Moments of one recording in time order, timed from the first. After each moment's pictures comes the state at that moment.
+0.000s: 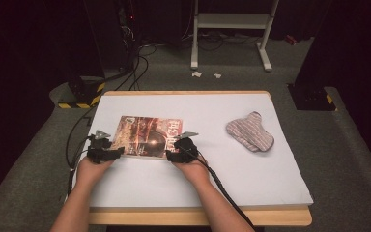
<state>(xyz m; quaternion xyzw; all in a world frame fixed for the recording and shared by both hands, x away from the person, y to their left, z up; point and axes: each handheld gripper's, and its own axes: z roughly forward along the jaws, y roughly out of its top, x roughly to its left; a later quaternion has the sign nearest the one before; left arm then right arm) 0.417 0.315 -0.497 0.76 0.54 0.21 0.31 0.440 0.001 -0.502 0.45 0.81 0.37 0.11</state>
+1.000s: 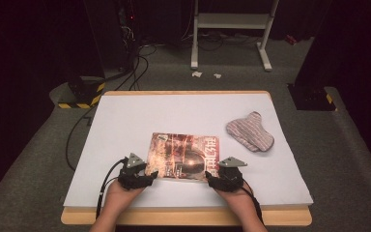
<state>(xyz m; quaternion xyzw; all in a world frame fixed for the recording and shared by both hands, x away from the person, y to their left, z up) 0.344 0.202 -0.500 0.80 0.45 0.16 0.36 0.352 -0.131 -0.499 0.46 0.79 0.36 0.17</state>
